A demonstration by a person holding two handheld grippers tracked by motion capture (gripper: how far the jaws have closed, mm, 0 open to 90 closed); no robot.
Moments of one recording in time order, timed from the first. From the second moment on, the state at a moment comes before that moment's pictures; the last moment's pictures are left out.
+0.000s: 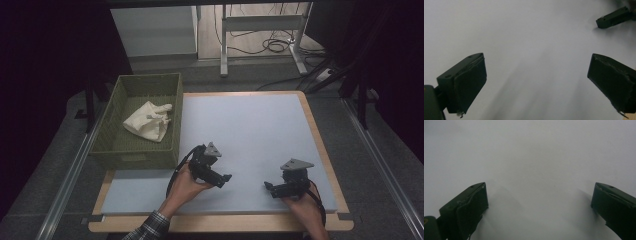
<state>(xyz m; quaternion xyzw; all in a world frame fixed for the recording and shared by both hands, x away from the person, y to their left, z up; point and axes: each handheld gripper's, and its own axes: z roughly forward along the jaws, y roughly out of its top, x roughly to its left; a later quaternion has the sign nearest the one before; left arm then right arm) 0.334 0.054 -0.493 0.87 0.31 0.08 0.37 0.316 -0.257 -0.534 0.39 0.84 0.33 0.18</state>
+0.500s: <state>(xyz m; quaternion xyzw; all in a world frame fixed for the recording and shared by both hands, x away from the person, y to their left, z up) 0.353 0.048 -0.469 0.88 0.29 0.08 0.36 0.316 -0.257 -0.534 0.39 0.84 0.33 0.18</state>
